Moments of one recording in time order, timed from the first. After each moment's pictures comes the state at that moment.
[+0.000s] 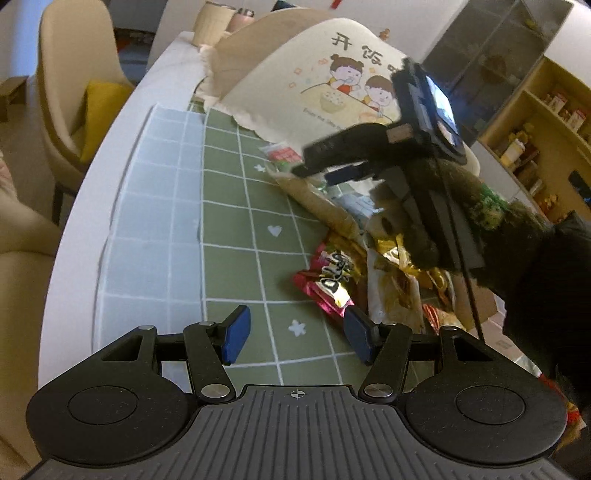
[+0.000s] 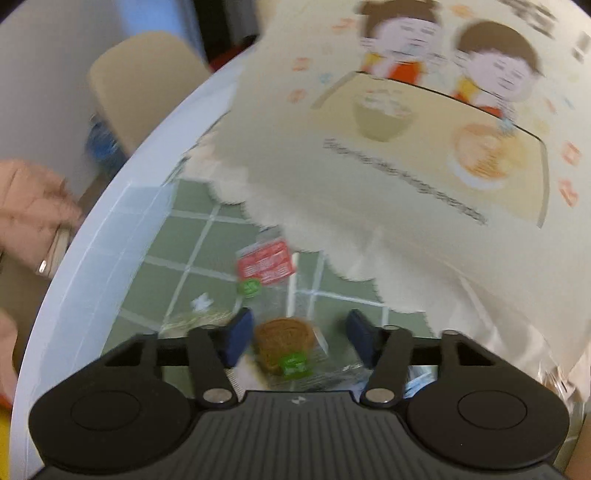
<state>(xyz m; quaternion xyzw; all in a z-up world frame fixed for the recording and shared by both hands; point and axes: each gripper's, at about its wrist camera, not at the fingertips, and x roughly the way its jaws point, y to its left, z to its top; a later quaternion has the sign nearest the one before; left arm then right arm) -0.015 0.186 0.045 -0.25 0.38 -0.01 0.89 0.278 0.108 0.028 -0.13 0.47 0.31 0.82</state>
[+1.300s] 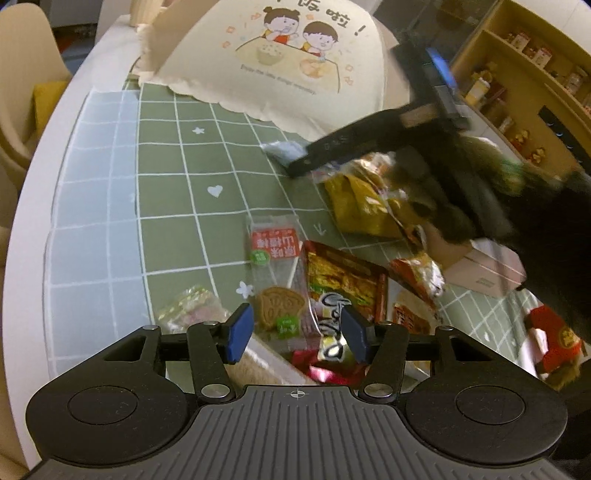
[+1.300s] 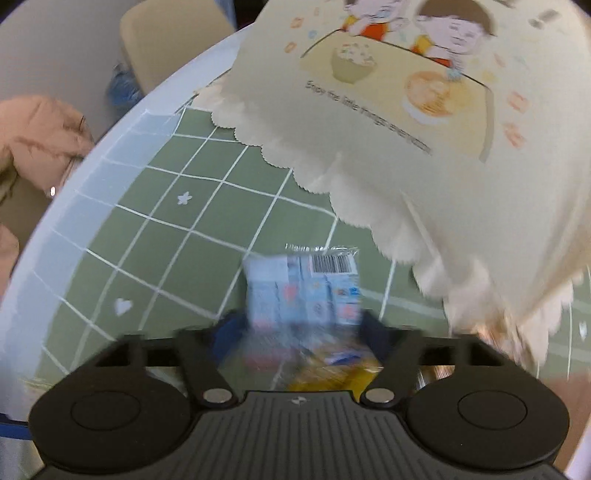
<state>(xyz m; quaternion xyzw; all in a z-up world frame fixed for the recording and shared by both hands) 0.000 0.150 0.045 -0.19 0.43 -0.09 0.88 0.247 0.038 0.029 -0.18 0.49 0.33 0.78</state>
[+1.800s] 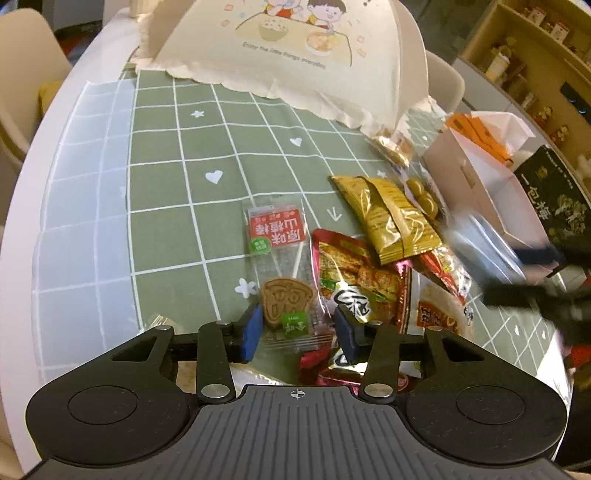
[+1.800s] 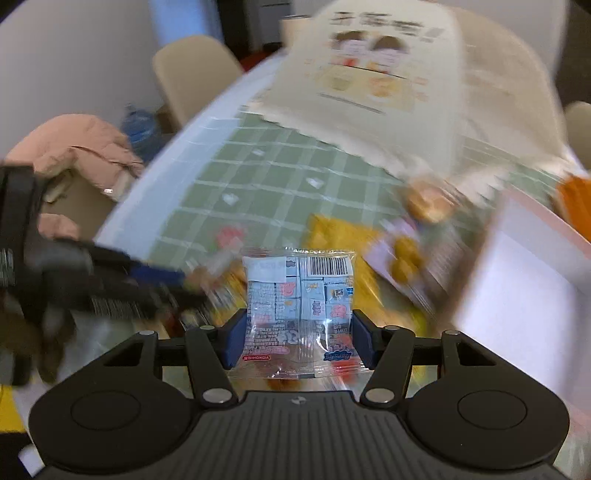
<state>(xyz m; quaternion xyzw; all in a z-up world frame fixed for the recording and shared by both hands) 0.016 0.129 0.035 -0.15 0.46 -0.06 0.87 0.062 -0.092 0.096 -0.13 0.45 0.31 0.83</state>
